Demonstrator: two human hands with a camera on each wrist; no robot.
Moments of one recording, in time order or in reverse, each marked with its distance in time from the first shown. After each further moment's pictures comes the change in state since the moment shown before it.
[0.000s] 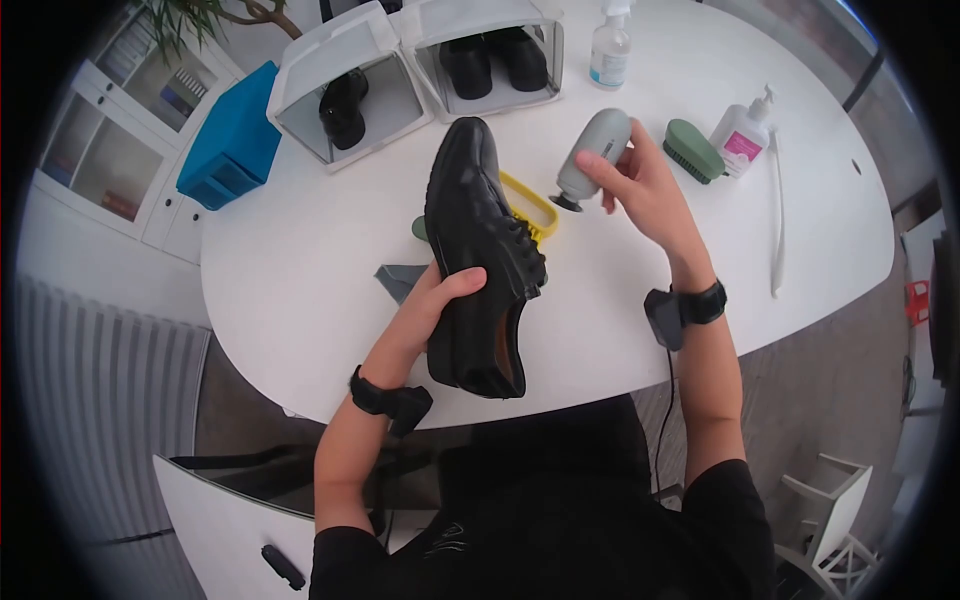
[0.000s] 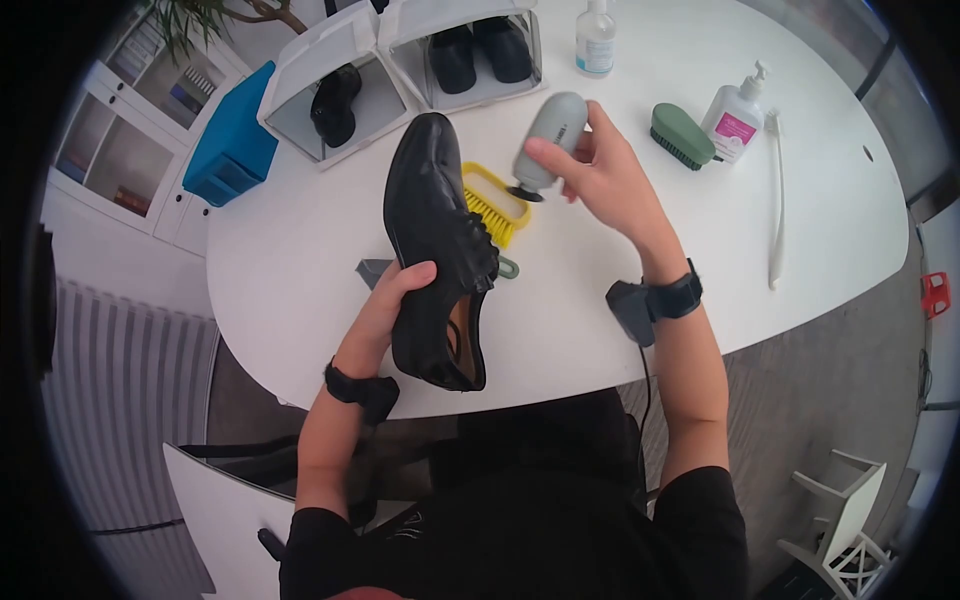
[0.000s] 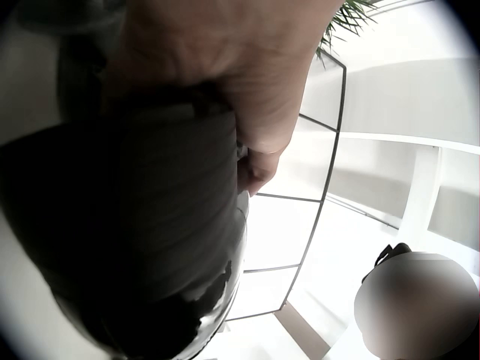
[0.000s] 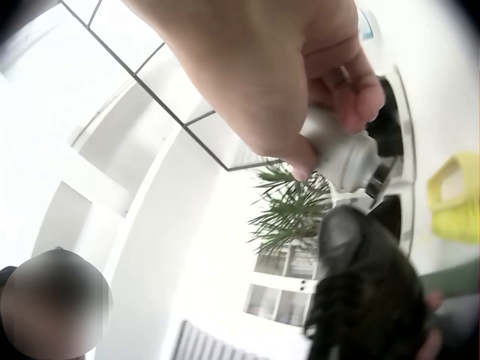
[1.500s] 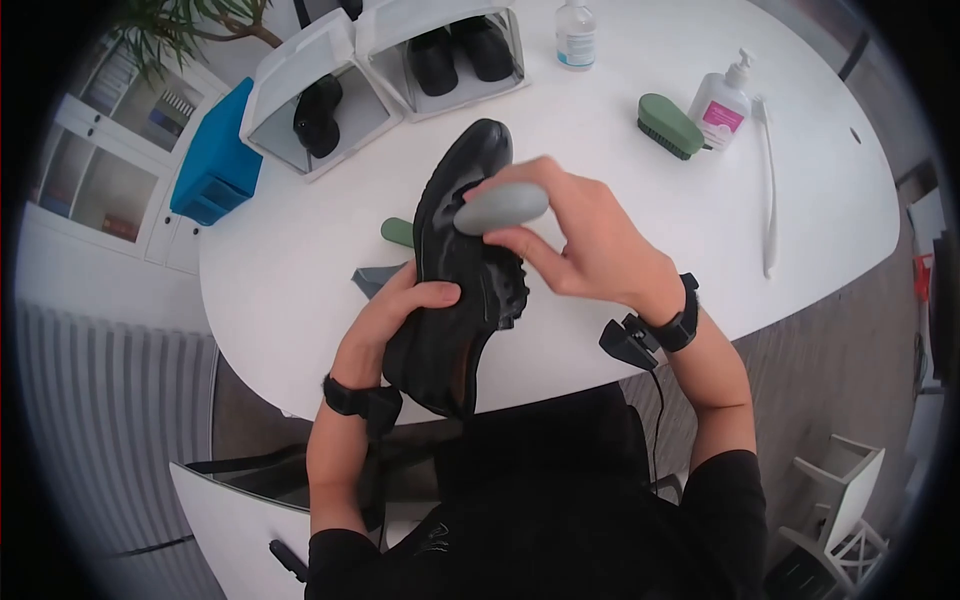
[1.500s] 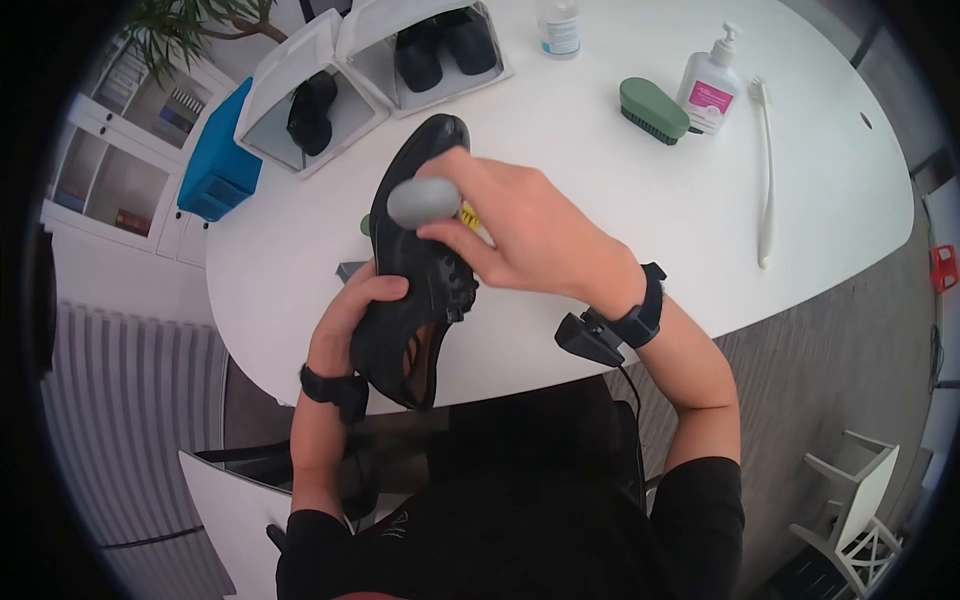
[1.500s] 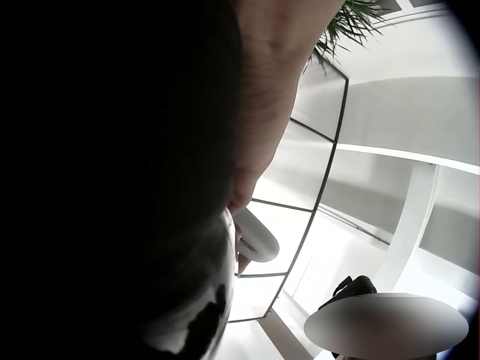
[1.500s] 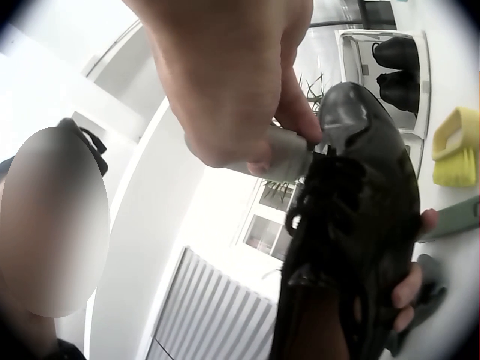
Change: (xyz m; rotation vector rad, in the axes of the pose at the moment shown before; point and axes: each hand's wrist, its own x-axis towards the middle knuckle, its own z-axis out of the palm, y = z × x) left_hand -0.005 0.031 0.026 -0.055 -0.110 -0.168; right_hand -0.042 -0.018 0.015 -0.225 -0.142 -0.714
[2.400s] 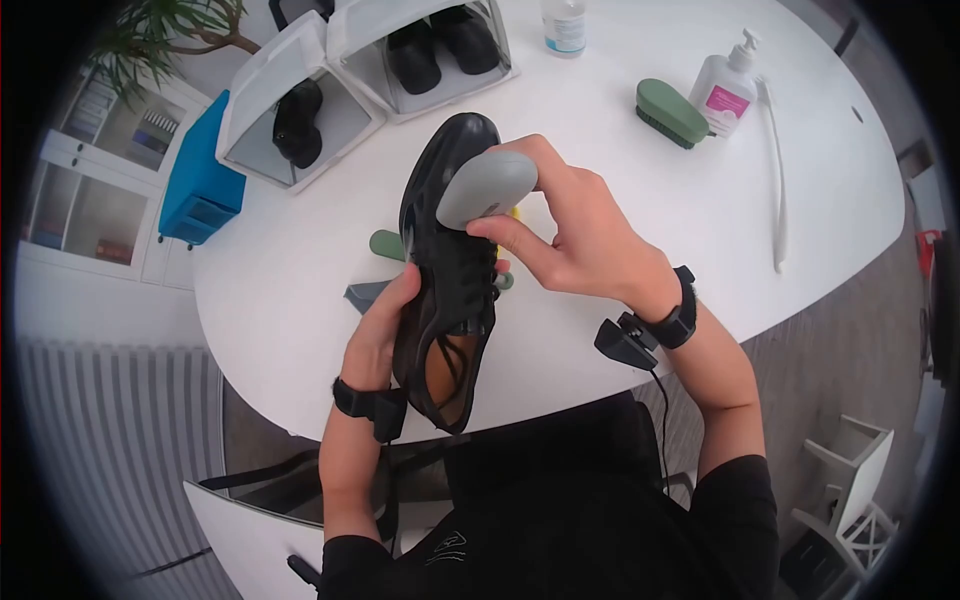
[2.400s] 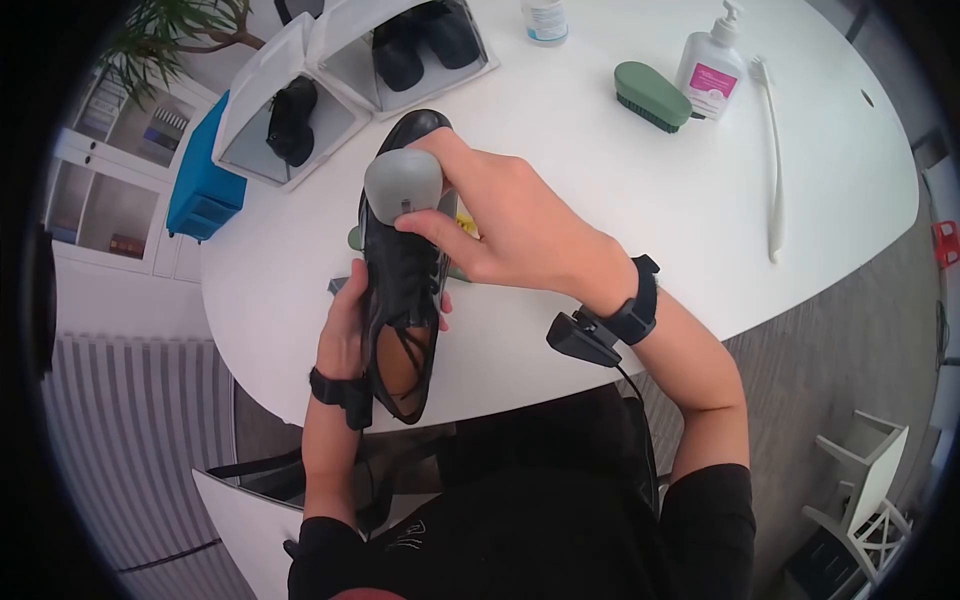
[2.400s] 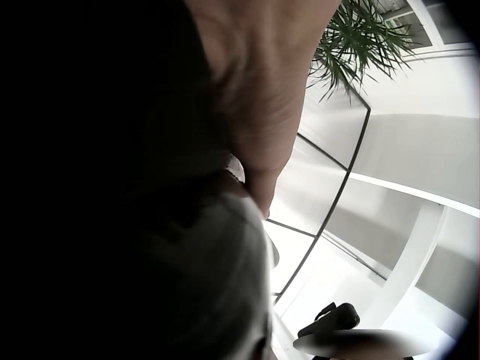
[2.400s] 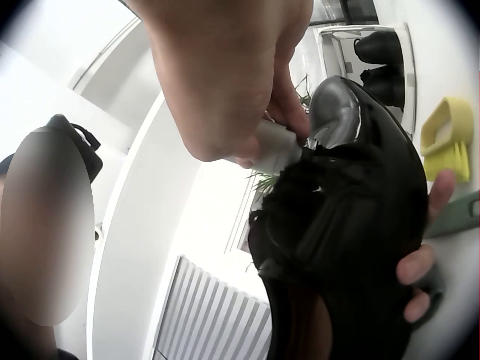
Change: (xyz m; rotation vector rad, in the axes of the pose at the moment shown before) left_hand 0.024 -0.021 -0.014 -0.361 -0.253 0.083; right_hand 0.009 0.019 0.009 0.136 0.064 0.140
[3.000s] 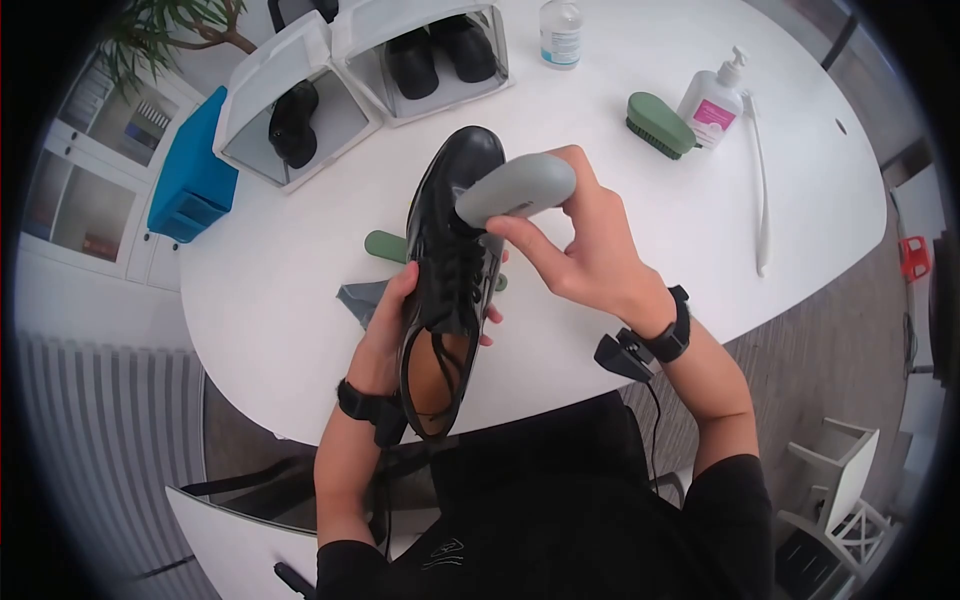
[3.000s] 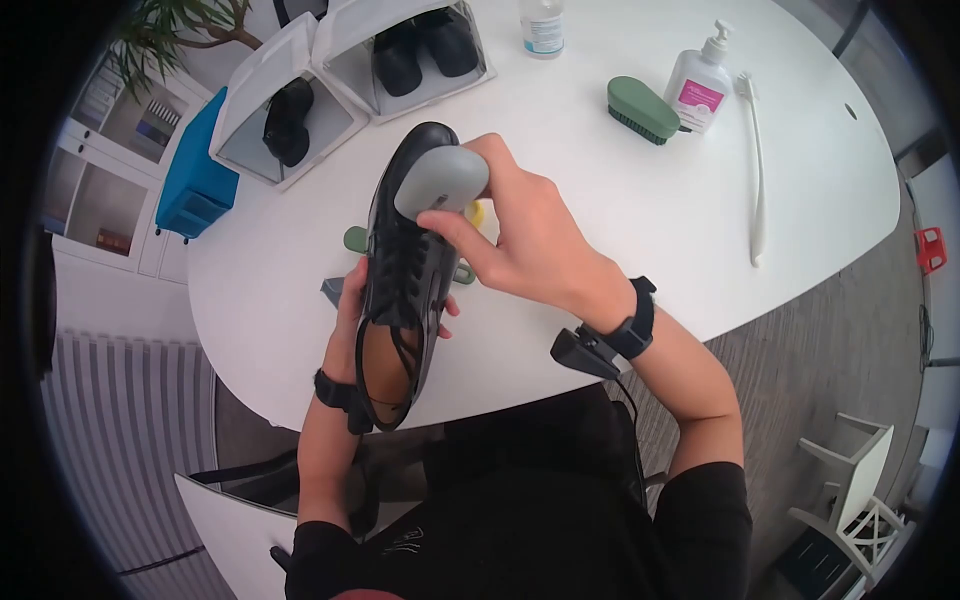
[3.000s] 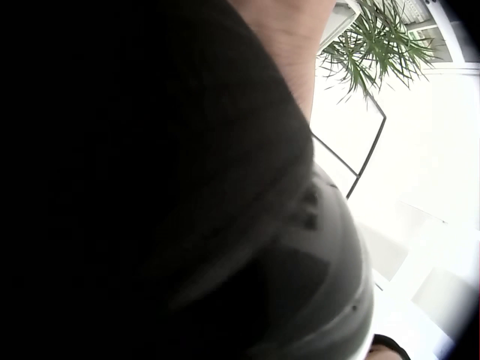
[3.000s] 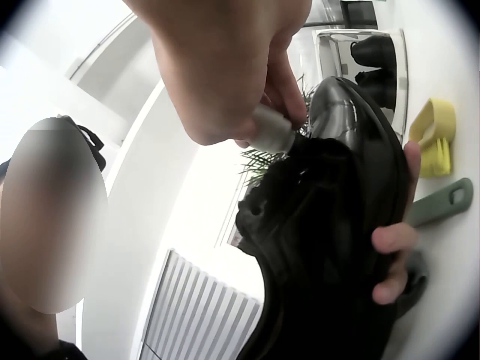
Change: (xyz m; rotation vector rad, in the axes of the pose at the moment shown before) left_hand 0.004 -0.012 0.006 0.076 0.006 0.064; right_hand -0.015 -0.003 0.006 -0.059 0.142 0.015
